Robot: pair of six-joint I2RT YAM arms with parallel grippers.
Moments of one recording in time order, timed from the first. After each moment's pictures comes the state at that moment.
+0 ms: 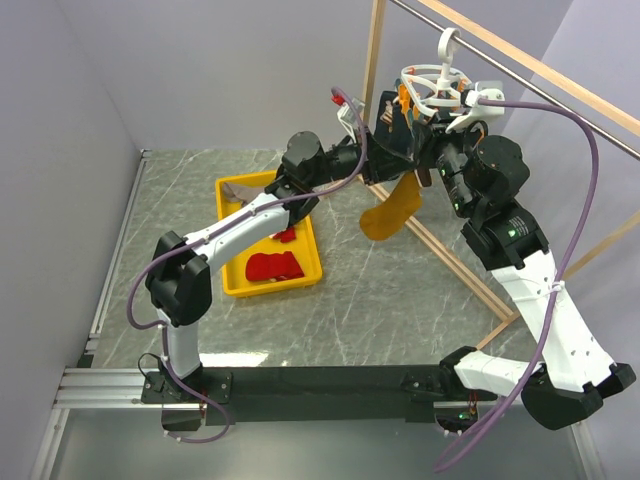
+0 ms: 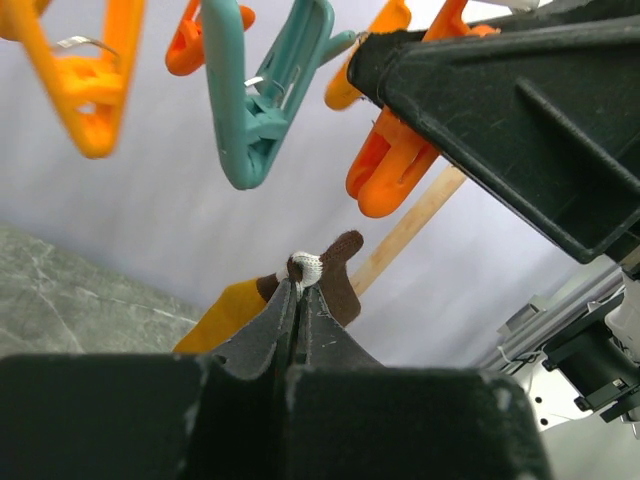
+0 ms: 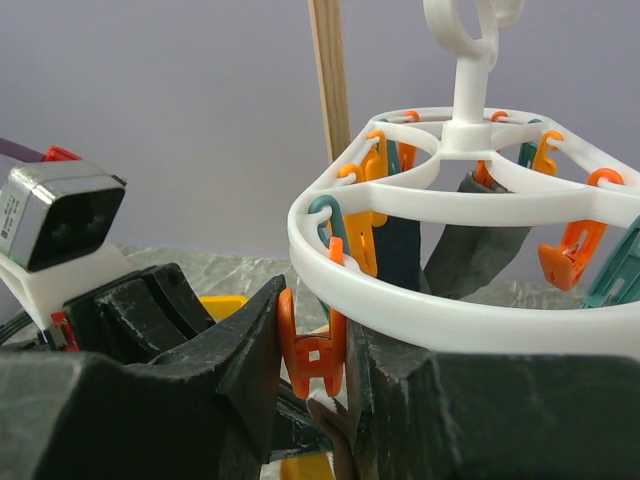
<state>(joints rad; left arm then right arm) -0.76 1.89 1.69 0.58 0.62 -0.79 0.50 1.13 1.53 -0.28 0.31 0.07</state>
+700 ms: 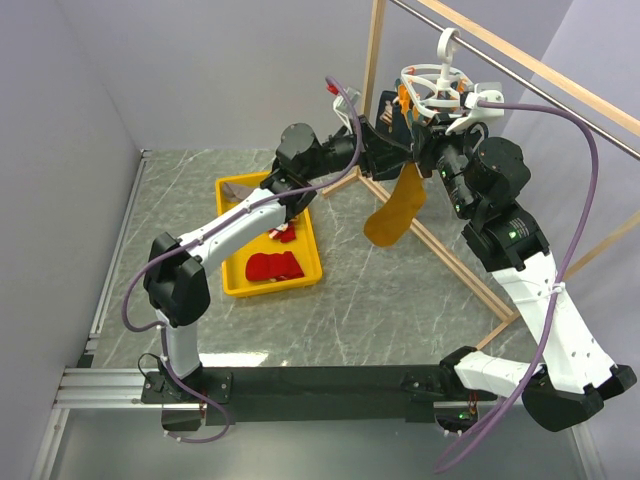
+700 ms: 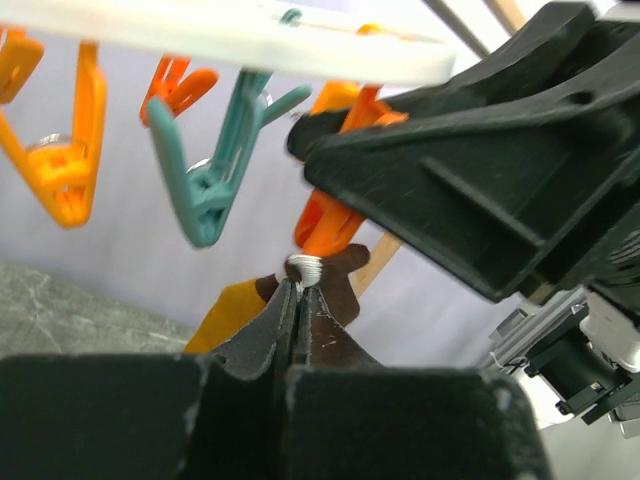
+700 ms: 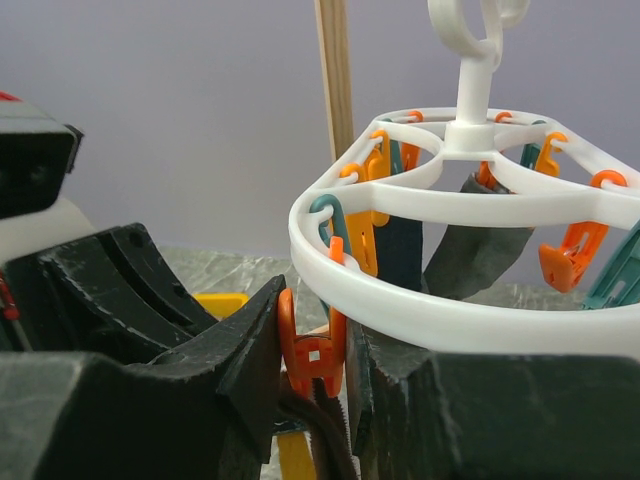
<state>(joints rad) -0.74 1.88 1.74 0.57 0.64 -0.80 0.50 1.12 1.51 -0.28 0.29 0.06</state>
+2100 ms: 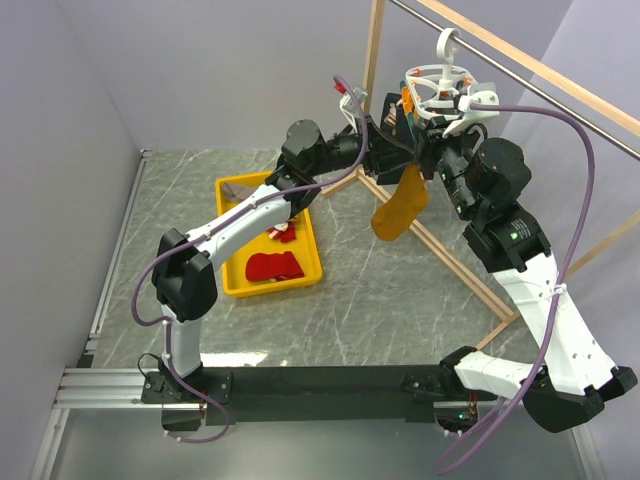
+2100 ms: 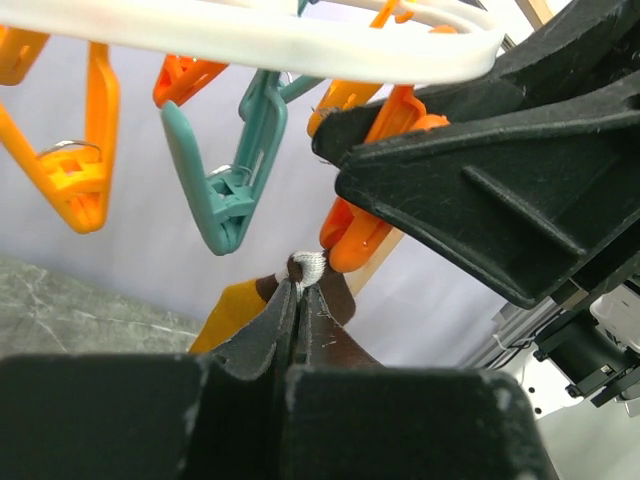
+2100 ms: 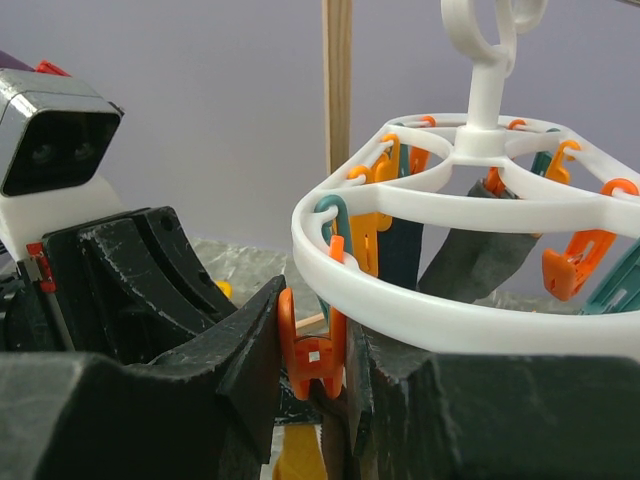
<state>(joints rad) -0.74 1.94 1.81 0.54 0.69 -0.79 0.49 1.12 1.51 -0.30 0.27 -0.01</state>
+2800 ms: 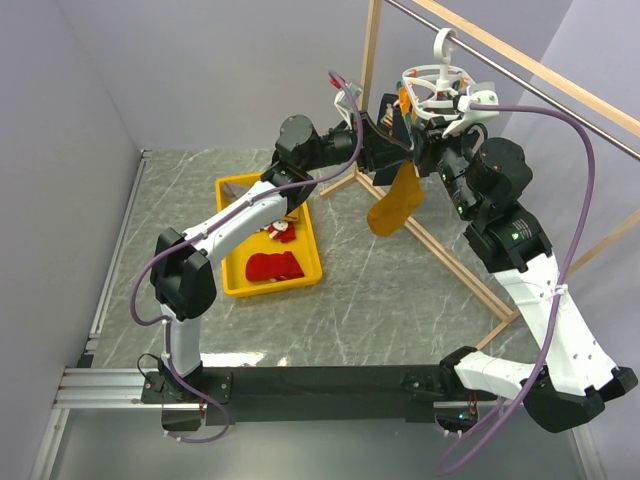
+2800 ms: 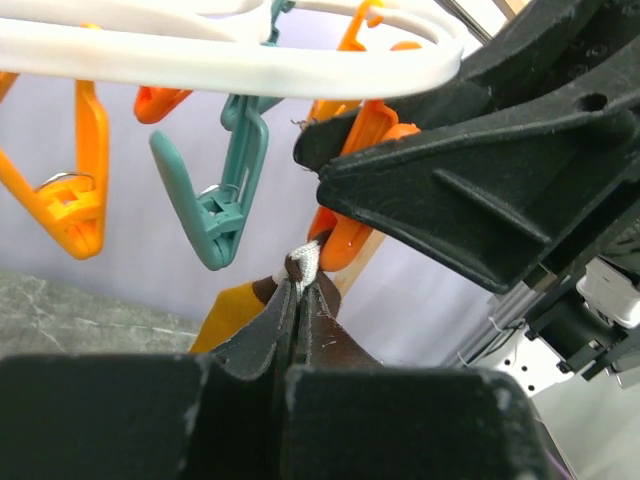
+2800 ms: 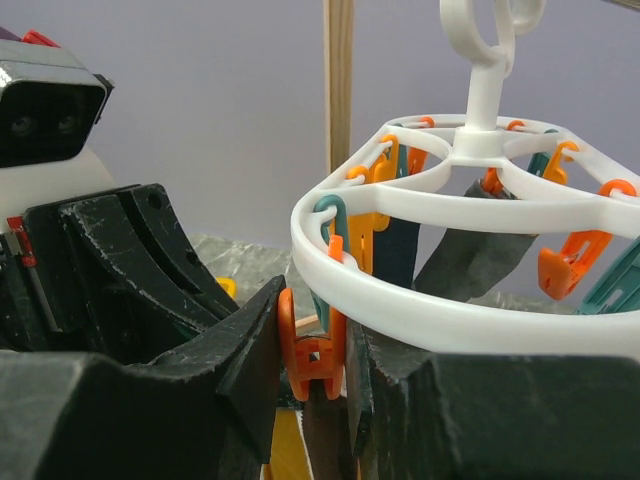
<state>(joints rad) -0.71 1.94 1.83 0.56 0.76 -0.79 0.49 1.12 1.52 -0.31 0.25 -0.02</state>
